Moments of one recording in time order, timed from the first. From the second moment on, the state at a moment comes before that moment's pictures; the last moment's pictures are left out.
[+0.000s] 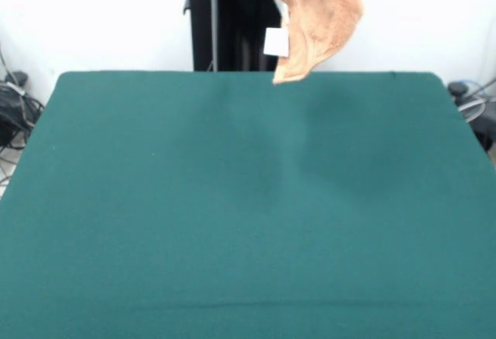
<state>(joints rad) -0.16 -1.69 -0.09 1.99 -0.02 1.23 1.48</state>
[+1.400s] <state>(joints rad) -0.16 -1.56 -0.08 2.06 -0.05 1.22 1.48</state>
